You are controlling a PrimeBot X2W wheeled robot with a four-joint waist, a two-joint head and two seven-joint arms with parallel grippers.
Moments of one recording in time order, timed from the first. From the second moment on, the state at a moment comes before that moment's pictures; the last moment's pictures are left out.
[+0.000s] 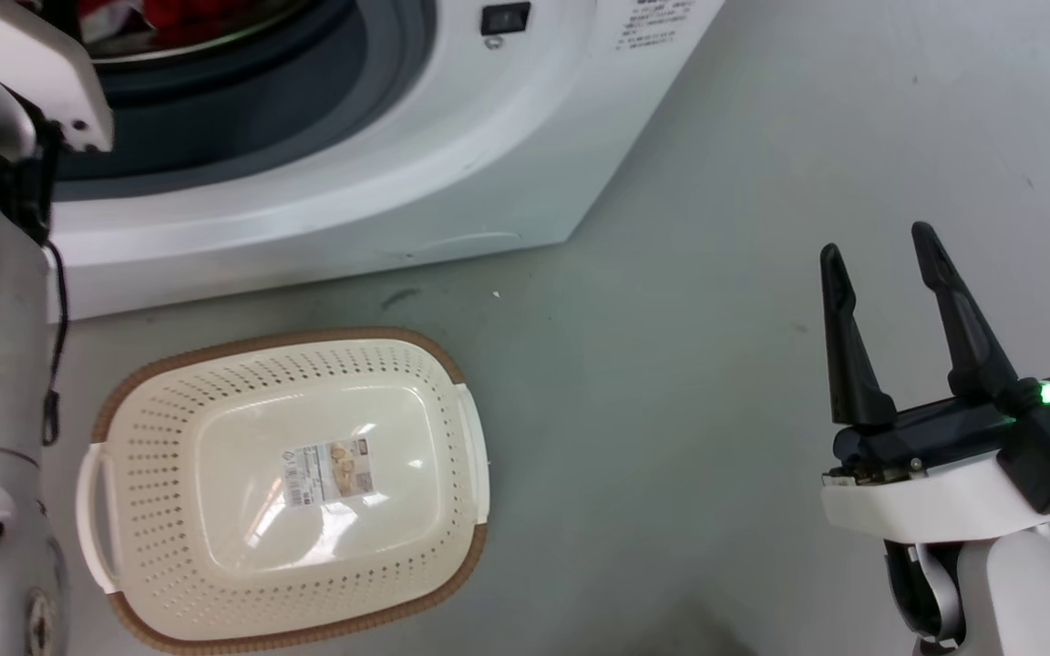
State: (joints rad) left arm -1.15 0.35 0.01 0.97 -0.04 -0.11 -0.11; right arm -0.19 -0.05 0.09 -0.12 0.07 0.13 -0.26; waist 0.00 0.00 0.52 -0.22
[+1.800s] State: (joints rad) left arm -1.62 0.51 -0.35 1.19 -0.19 -0.13 0.25; right arm -0.29 -0.05 0.08 -0.13 0.15 0.13 -0.26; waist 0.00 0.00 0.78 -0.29
